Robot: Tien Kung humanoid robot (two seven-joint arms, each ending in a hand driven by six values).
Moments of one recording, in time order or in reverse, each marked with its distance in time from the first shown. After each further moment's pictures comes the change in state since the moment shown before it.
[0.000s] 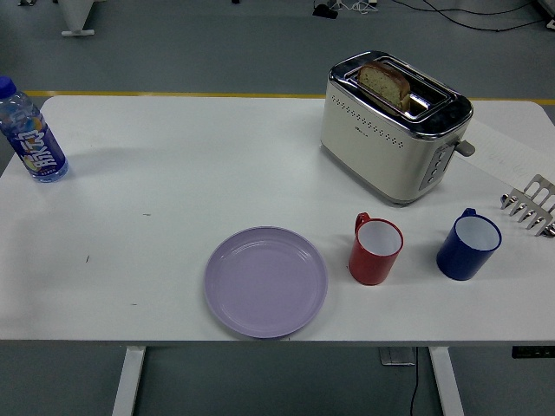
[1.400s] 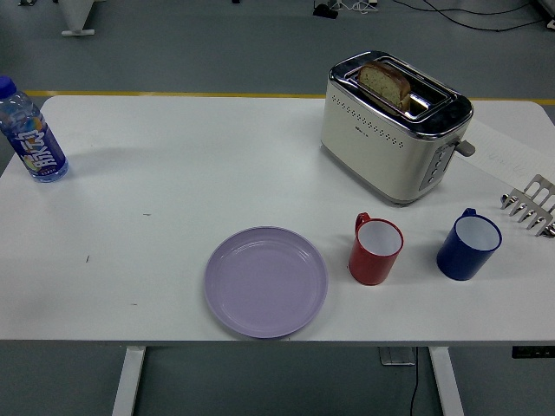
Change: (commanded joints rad) left arm -0.004 -0.028 -0.135 -0.036 0.324 0.588 -0.401; right arm 0.012 -0.009 0.041 0.009 -0.031 -0.017 0.002
